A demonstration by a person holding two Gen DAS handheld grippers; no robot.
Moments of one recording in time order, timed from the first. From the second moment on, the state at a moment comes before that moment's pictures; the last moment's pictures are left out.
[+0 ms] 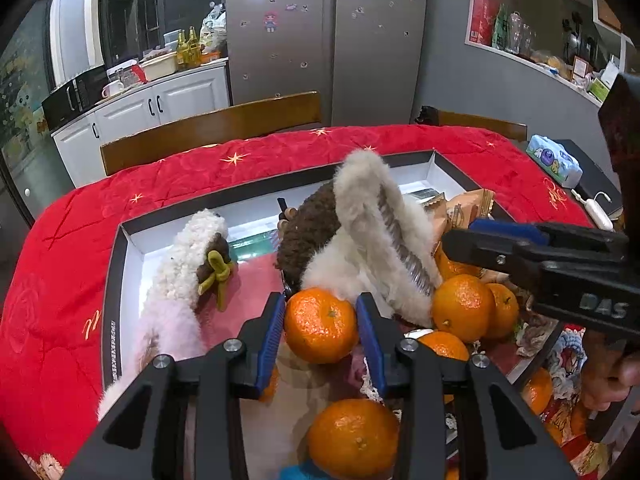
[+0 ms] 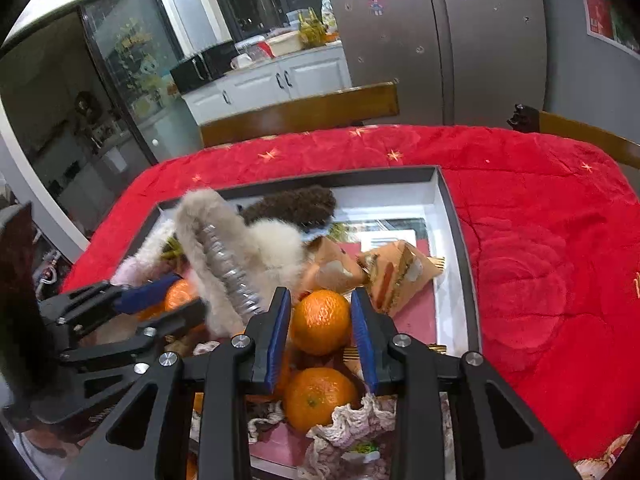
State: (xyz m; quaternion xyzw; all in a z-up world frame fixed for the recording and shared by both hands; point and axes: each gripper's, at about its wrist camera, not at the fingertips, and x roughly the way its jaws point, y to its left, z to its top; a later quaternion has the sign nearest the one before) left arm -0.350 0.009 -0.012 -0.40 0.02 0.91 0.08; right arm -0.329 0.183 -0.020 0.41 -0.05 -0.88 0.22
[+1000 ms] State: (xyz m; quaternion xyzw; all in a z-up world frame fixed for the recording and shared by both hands) left arm -0.338 -0.003 0.023 -0.35 0.01 0.93 0.07; right arm -0.316 0.202 0.009 0.34 -0.07 -0.92 0.20
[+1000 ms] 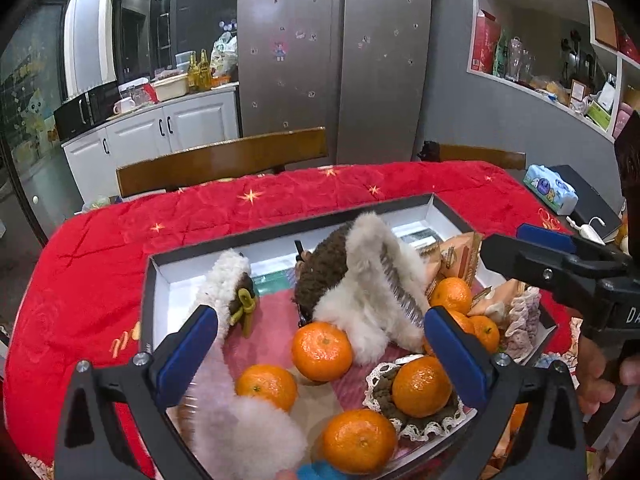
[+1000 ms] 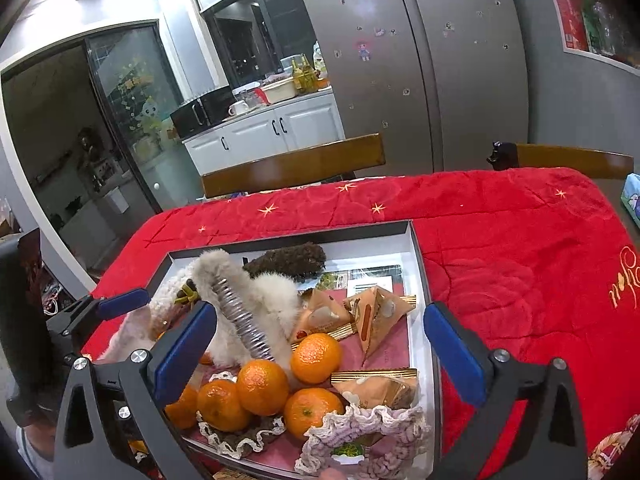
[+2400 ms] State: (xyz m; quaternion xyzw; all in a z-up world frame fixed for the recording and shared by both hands) left arm -0.035 0.008 0.105 -0.22 -0.01 0.97 0.05; right arm -0.054 0.234 0.101 0.23 -0.09 -0.95 0.21
